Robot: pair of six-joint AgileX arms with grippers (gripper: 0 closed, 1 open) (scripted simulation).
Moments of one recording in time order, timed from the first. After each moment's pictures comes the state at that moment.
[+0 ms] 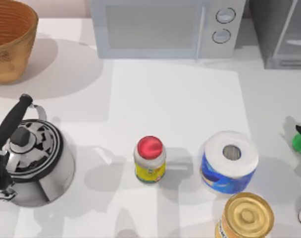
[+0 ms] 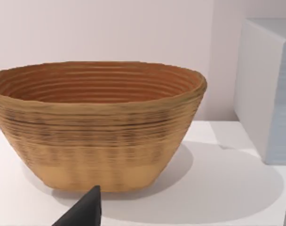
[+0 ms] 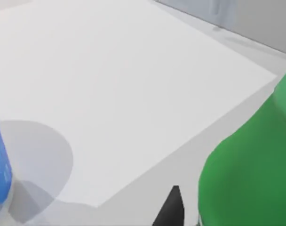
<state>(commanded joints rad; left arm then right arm) 0.00 0.00 0.00 0.00 0.00 0.00 -0.31 1.82 0.43 0.86 -1.01 -0.49</state>
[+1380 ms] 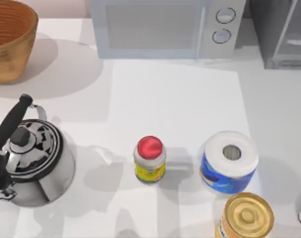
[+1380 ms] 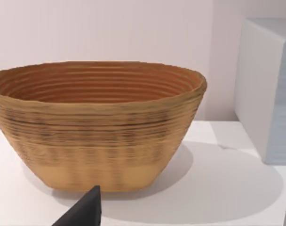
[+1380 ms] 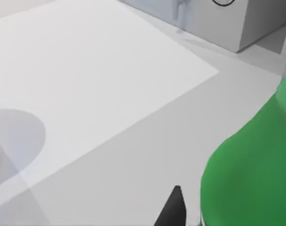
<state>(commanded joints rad) 0.00 0.00 0.00 0.00 0.00 0.00 -0.58 1.70 0.74 -0.09 -1.22 -1.02</state>
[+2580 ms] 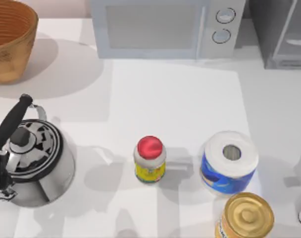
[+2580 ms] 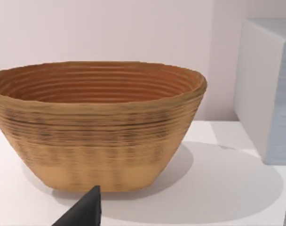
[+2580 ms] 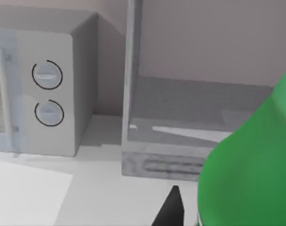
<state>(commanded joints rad) 0.00 0.00 0.00 0.00 0.00 0.00 -0.05 0.09 0.07 0.00 -0.09 -0.07</state>
